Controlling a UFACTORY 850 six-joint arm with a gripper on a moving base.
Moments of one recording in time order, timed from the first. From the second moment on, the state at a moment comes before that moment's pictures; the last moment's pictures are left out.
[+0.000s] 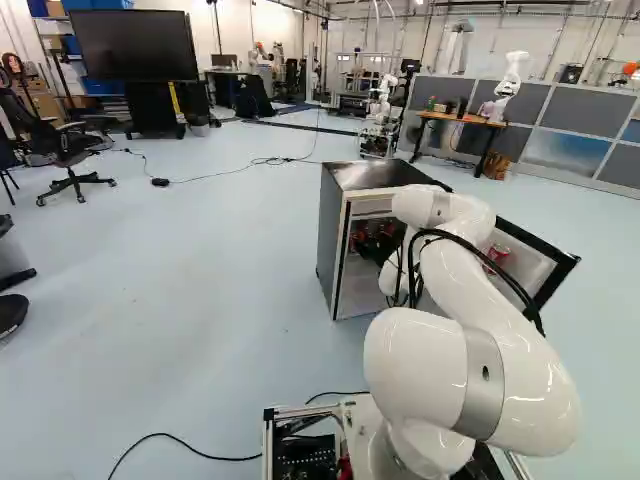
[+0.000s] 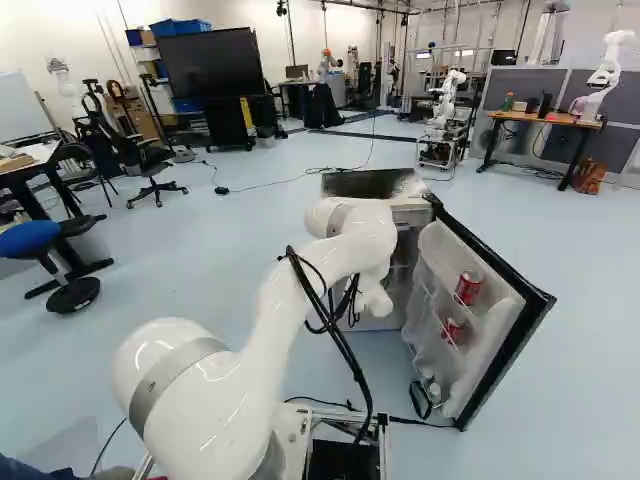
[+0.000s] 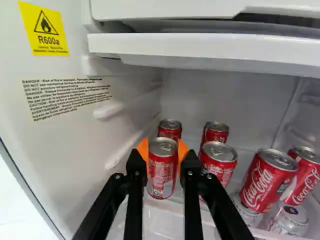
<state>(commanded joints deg) -27.1 -86.6 -91.4 -48.3 83.1 0.0</state>
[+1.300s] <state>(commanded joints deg) -27.4 -81.1 -86.5 -48.3 83.1 0.0</state>
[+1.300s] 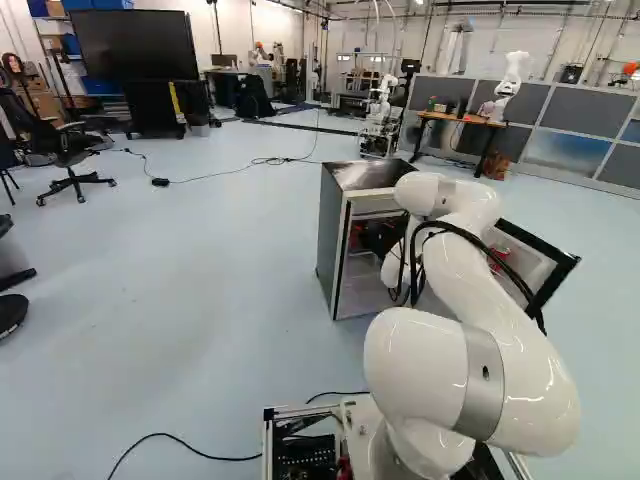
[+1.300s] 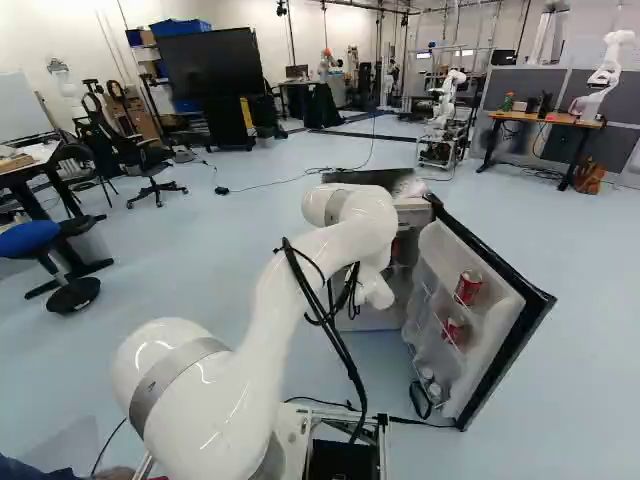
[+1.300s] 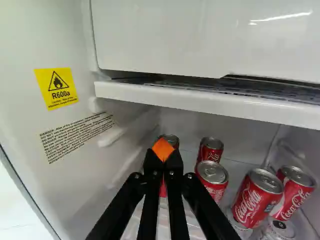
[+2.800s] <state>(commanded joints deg) -30.8 -78.1 -79.5 -47.9 83.1 0.0</state>
